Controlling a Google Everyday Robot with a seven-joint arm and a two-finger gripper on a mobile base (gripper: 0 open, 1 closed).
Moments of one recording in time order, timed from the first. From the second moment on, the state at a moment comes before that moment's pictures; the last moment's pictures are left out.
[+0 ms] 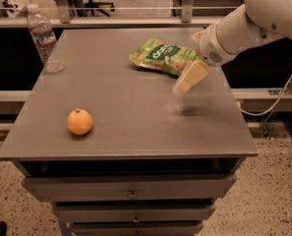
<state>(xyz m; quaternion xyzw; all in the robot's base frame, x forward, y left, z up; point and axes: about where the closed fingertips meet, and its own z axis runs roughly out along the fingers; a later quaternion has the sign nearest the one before) 0.626 -0.130 0.899 -0.55 0.75 0.05 0.35</state>
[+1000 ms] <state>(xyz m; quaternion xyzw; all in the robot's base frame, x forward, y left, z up) 0.727 -0.110 0.868 -0.50 0.77 0.06 0.41</state>
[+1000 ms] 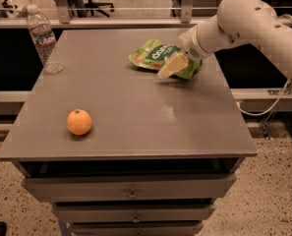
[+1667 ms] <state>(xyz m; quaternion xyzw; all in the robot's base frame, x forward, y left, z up) 0.730 -0.112 0.860 -0.50 0.77 0.06 0.39</state>
